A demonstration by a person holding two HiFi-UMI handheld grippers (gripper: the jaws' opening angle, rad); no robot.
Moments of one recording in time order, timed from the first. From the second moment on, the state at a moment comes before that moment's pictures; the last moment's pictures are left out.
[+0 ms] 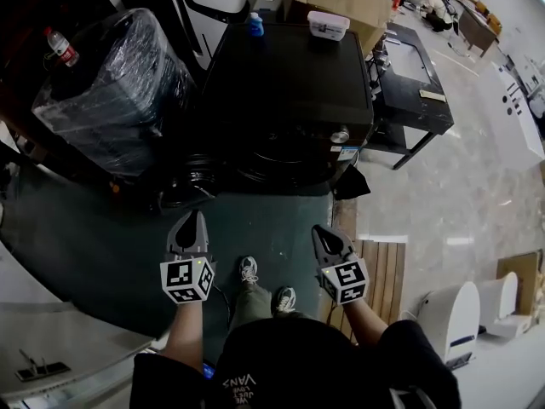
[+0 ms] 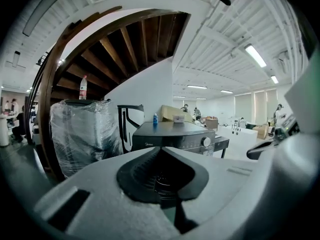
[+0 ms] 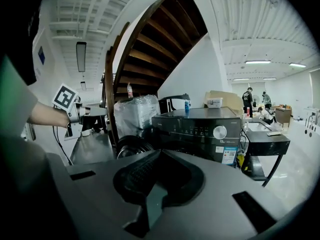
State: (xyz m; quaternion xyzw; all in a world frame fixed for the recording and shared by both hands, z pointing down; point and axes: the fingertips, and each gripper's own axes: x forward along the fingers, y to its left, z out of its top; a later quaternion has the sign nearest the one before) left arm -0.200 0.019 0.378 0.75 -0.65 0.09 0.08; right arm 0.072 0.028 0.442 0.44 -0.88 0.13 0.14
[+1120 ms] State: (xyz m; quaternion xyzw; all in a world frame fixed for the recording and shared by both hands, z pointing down) left arm -0.145 0.136 0.352 0.77 -0.62 0.11 0.05; right arm 0.085 0.086 0.361 0.43 -0.90 0.09 0.09
